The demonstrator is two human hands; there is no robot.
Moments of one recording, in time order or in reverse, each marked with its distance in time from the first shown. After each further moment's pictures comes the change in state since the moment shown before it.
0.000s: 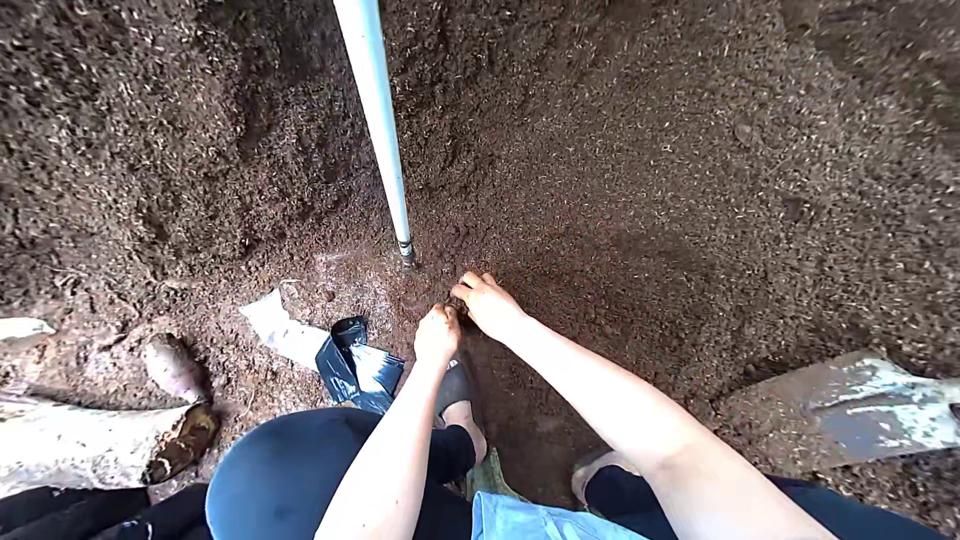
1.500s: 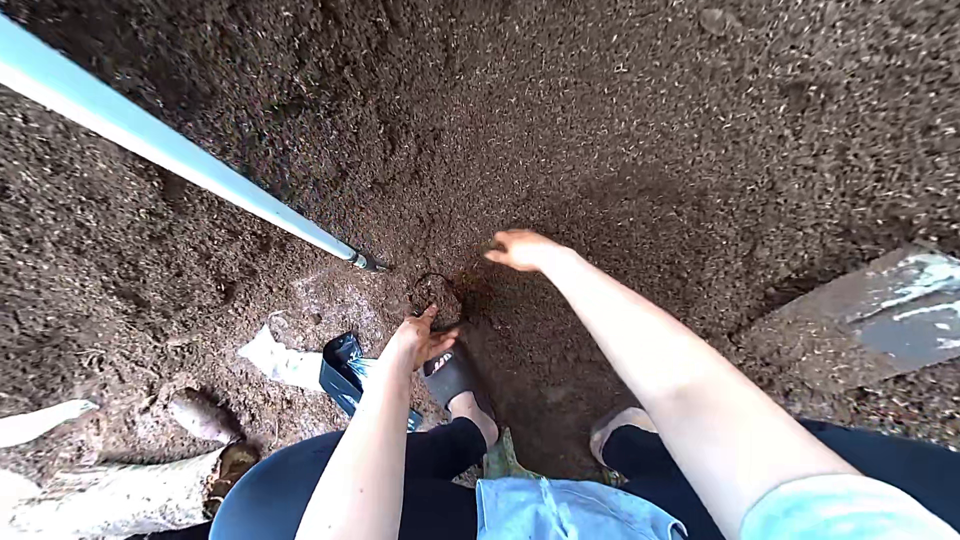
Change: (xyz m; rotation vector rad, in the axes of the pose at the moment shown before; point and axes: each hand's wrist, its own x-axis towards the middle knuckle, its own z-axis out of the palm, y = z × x) left_hand 0.023 0.015 0.009 -0.692 -0.231 -0.497; right_hand -0.006 0.150 -0.036 0.285 -0.155 0.328
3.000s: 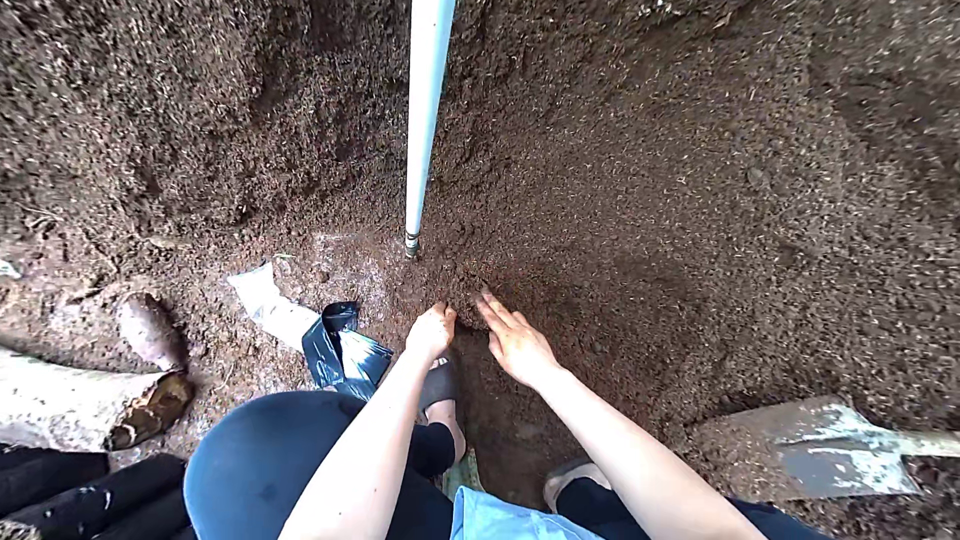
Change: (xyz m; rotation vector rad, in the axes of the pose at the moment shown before) left_hand -0.006 -0.012 -0.030 0.718 0.035 0.478; right_hand -0.077 -0.073 0.101 -0.338 0.213 -0.273
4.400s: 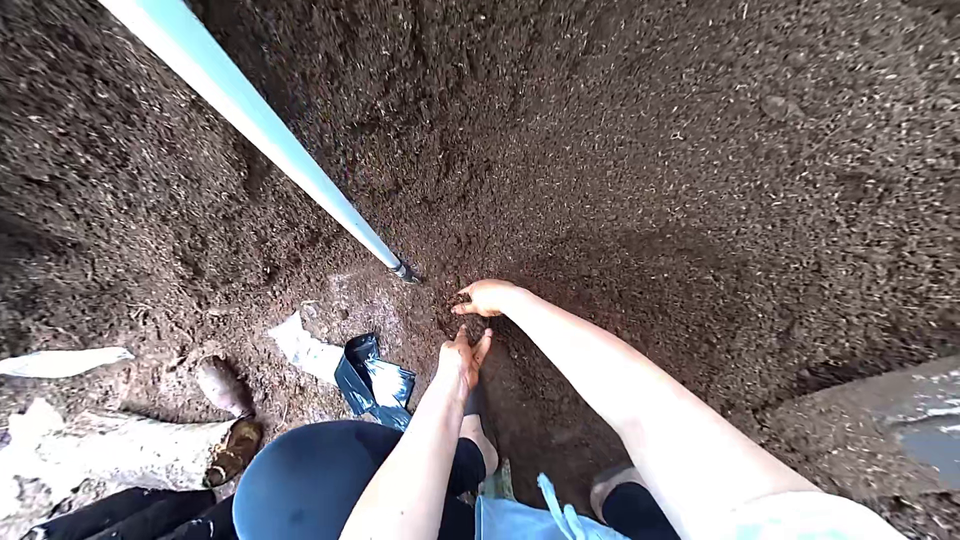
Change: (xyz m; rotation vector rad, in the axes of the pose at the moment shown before) left_hand -0.004 0.057 0.055 -1.519 0.274 -0.405; right_hand 0.131 0.021 -0.038 0.199 -0.516 0.066
